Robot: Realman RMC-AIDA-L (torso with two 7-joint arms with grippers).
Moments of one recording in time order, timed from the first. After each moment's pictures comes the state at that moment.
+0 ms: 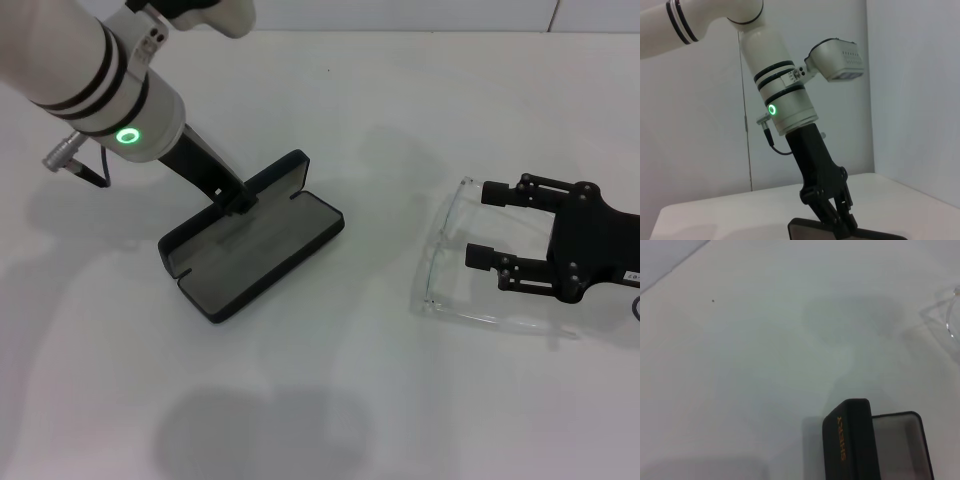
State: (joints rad) left arm -0.68 -2.09 1.42 1.33 2.65 1.50 -2.56; right arm 0.43 2.02 -0.99 -0.57 -1.57 -1.62 1.03
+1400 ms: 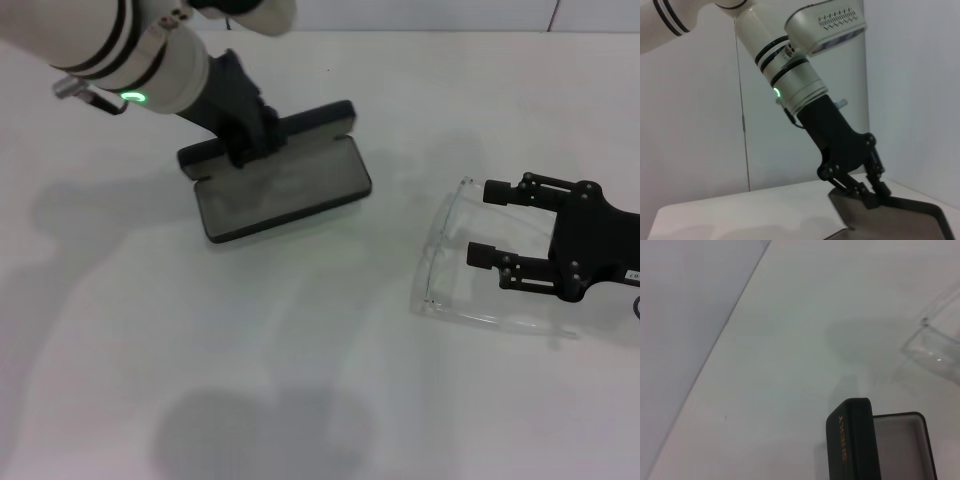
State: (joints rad) left arm -0.67 -2.09 1.45 1.45 2.64 1.40 -2.16; right arm 0.43 2.02 -0.99 -0.57 -1.57 -1.62 1.03
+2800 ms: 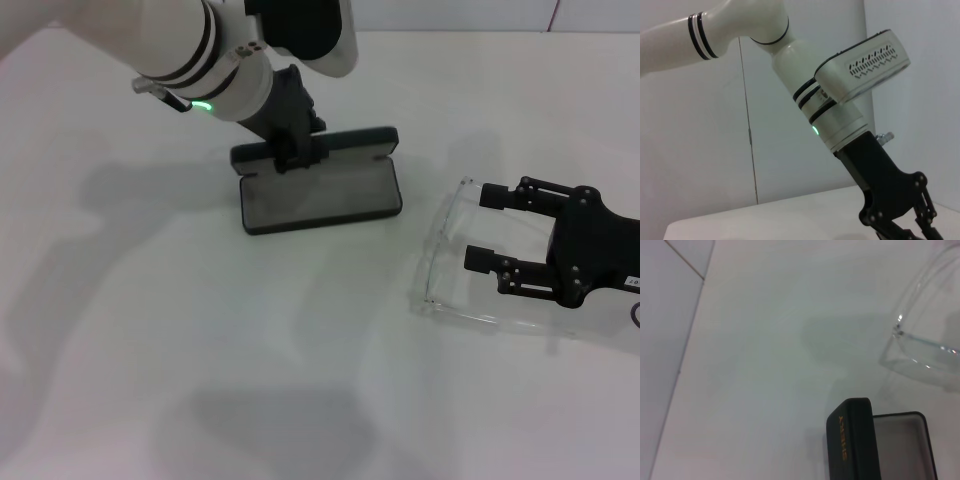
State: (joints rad) left arm -0.82 -2.09 1.50 1.11 2.58 1.19 -1.97; right arm 0.43 2.02 -1.00 -0.53 -1.54 -1.64 1.03
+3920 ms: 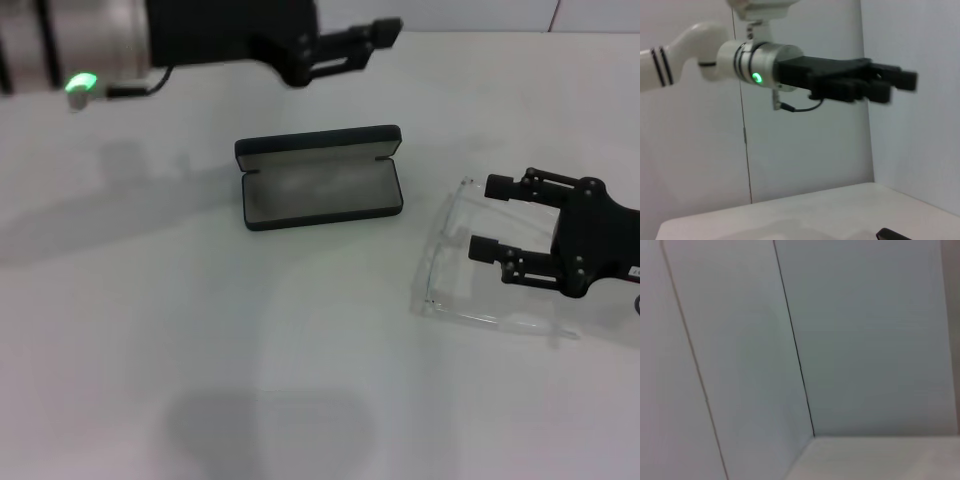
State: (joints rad) left arm -0.42 -2.09 1.21 1.35 1.64 1.31 -1.61; right arm 0.44 2.02 -0.99 -0.54 -1.54 -1.64 1.04
